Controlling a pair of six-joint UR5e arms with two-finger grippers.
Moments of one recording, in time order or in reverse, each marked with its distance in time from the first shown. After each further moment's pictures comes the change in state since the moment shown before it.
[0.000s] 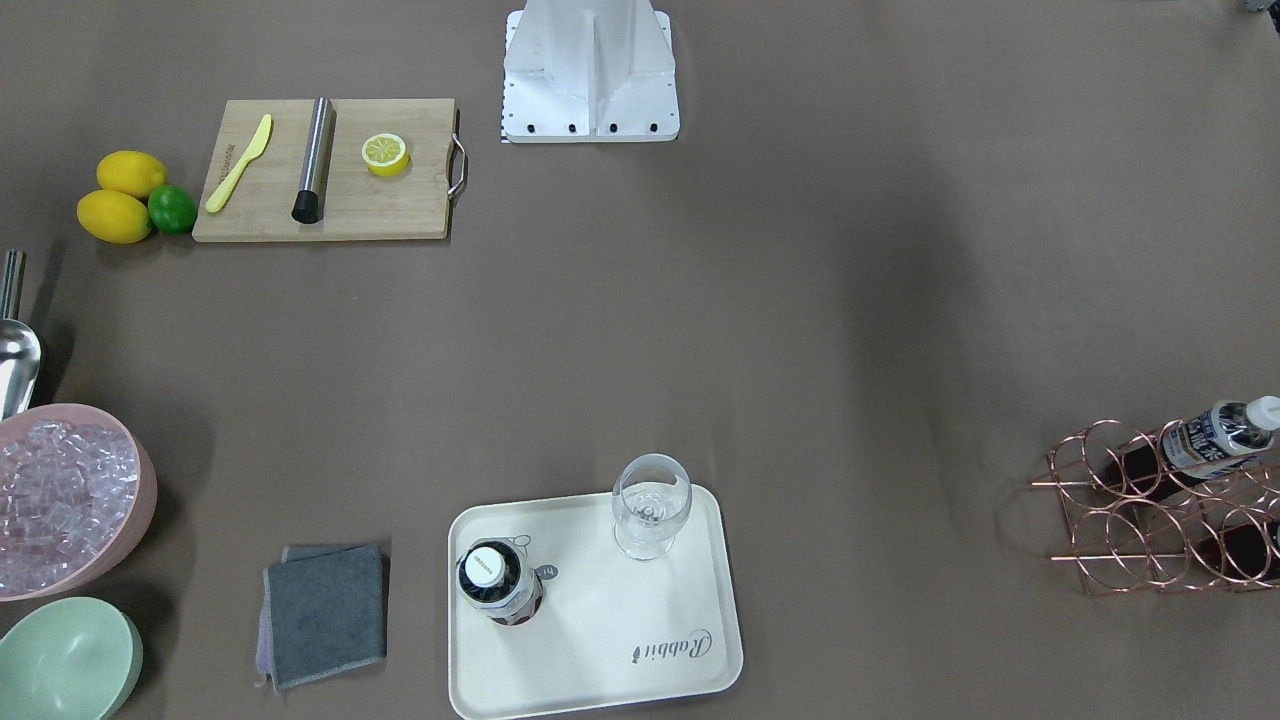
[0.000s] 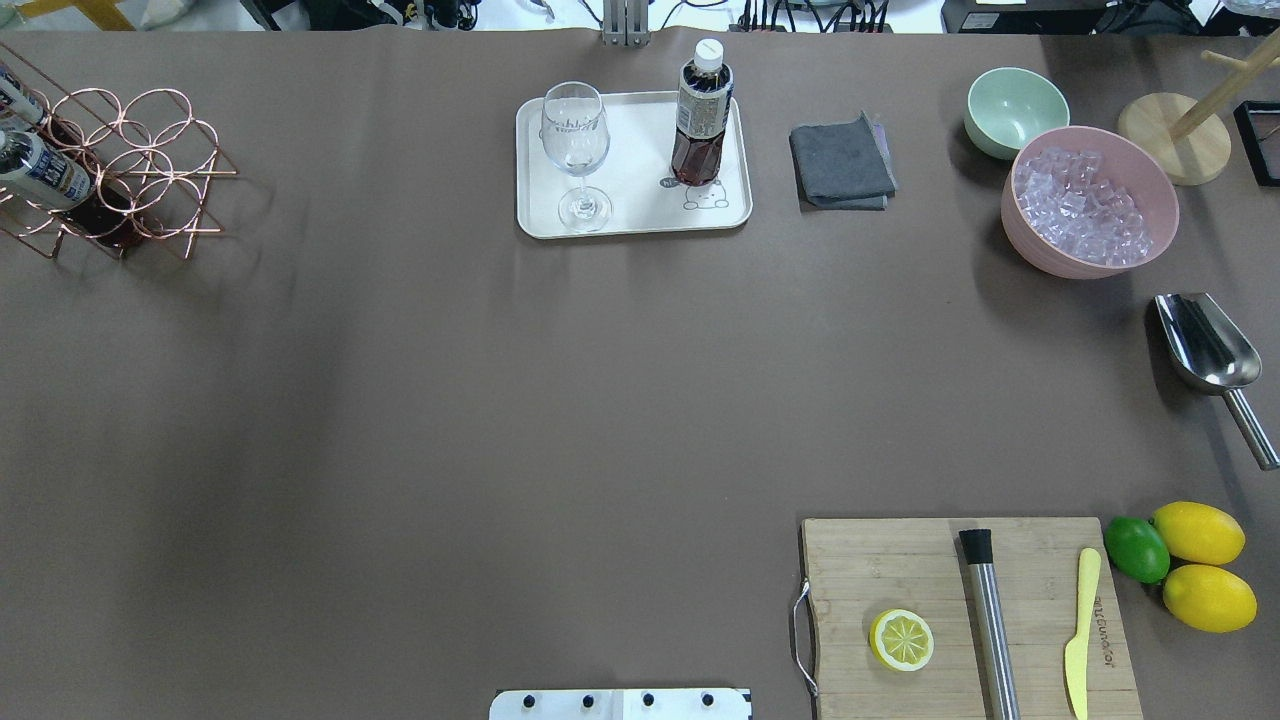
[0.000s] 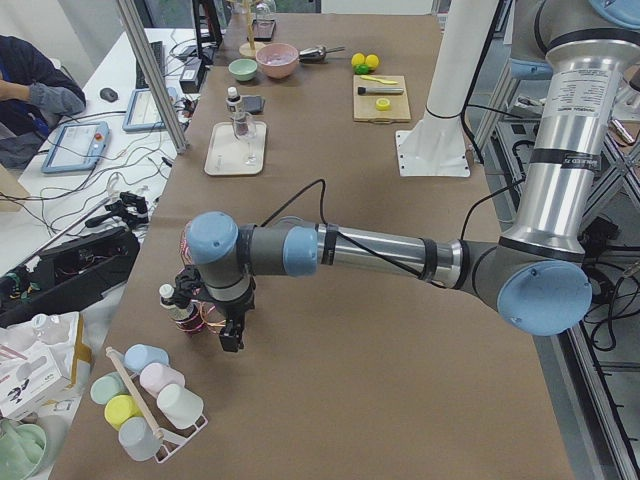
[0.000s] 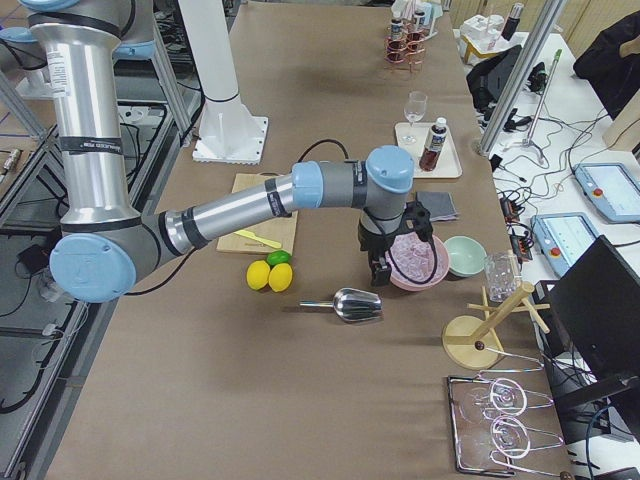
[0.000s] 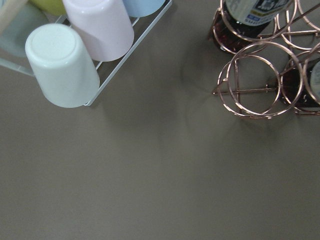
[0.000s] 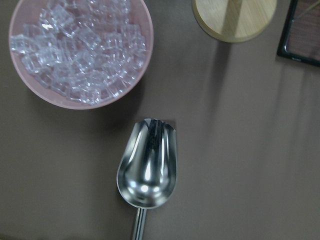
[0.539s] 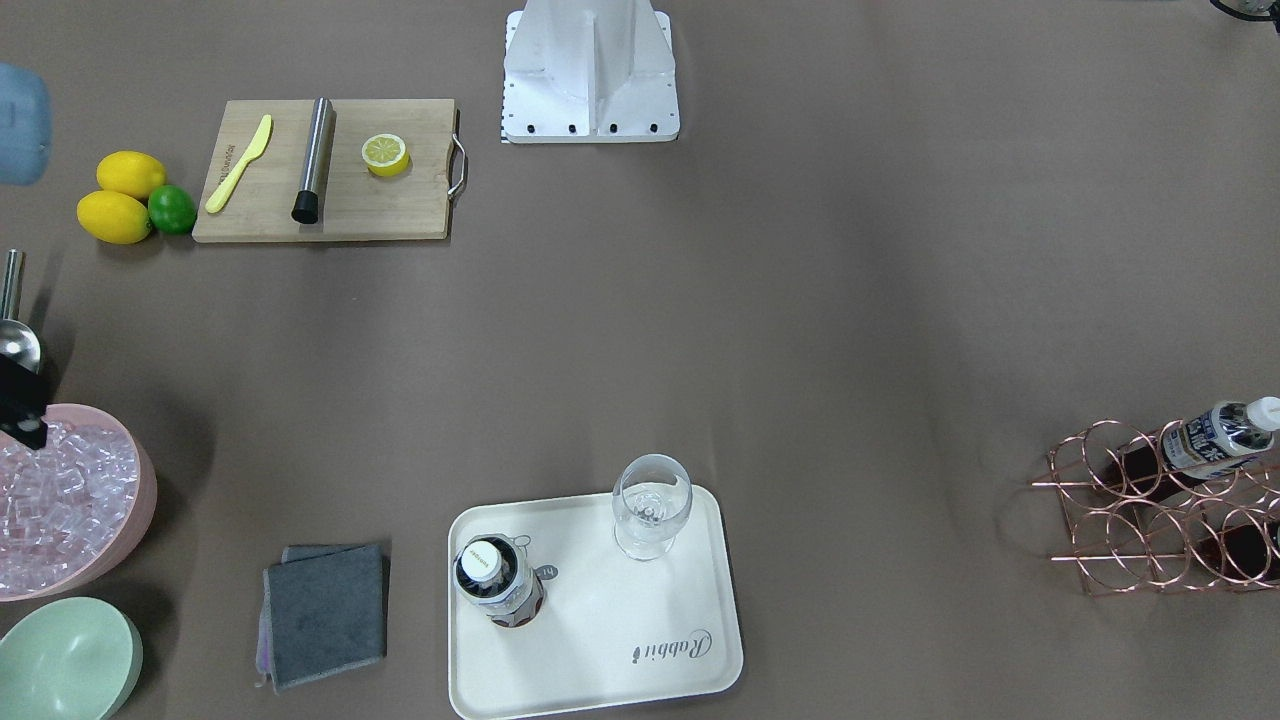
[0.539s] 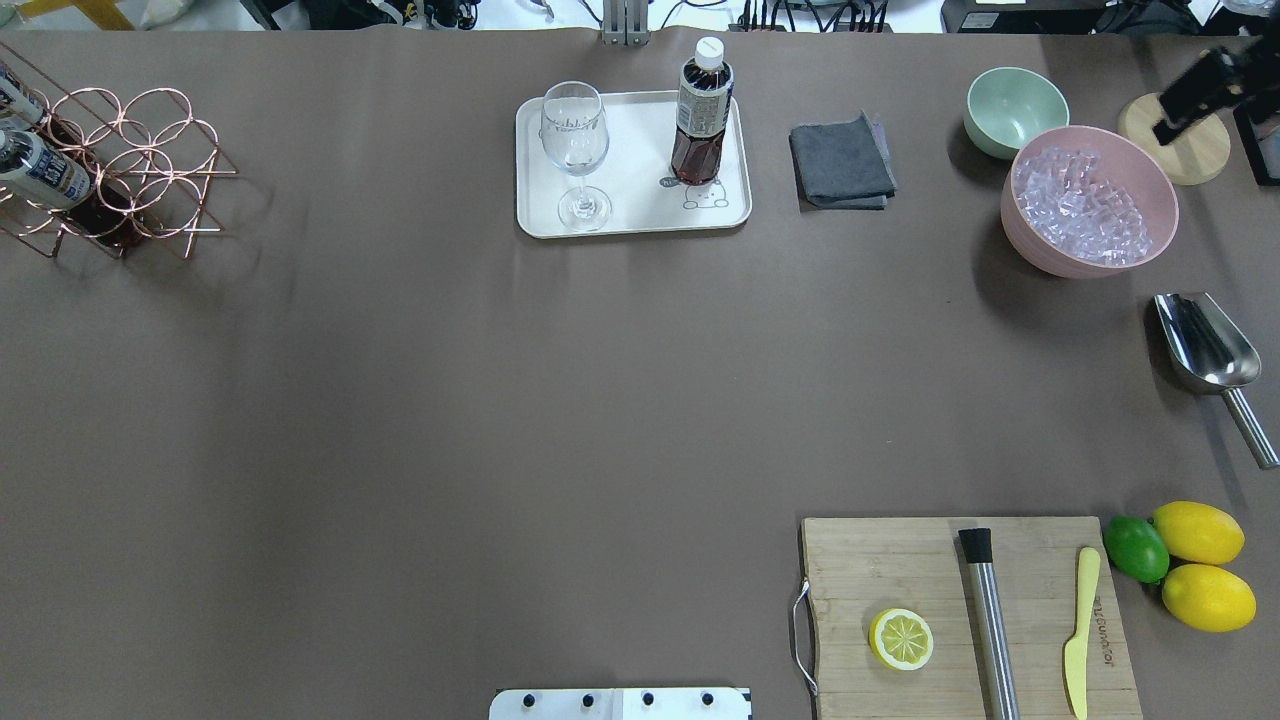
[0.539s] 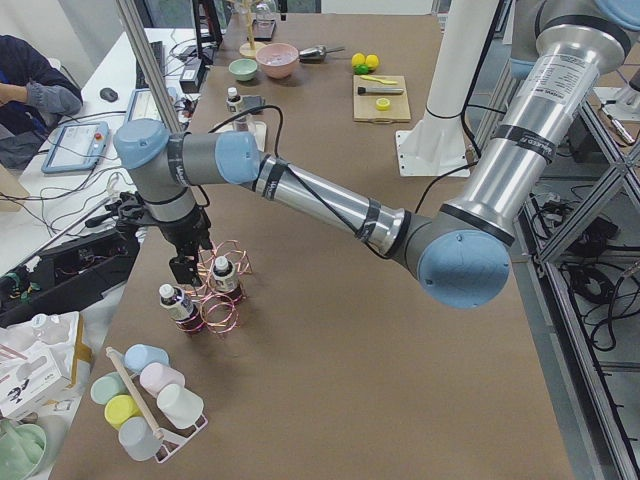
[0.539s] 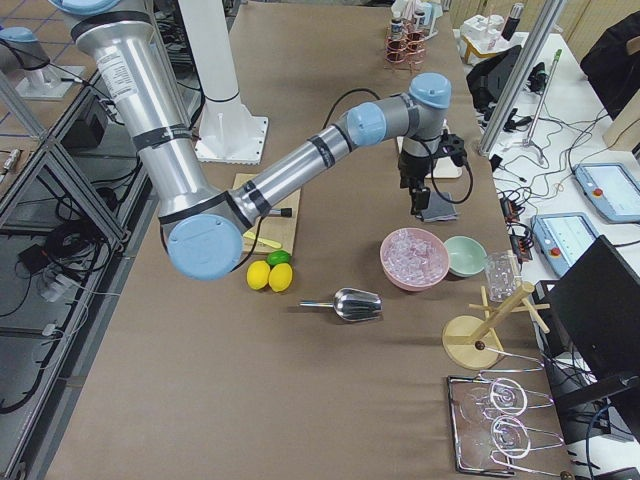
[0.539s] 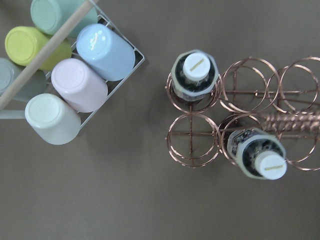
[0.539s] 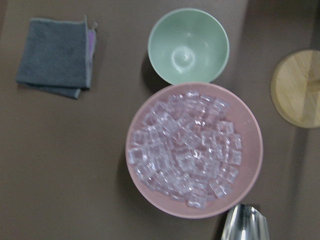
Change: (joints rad) left arm -0.004 -0.298 0.014 0.349 0.029 -0.035; right arm -0.226 0.310 -0.051 0.004 -0.075 0.371
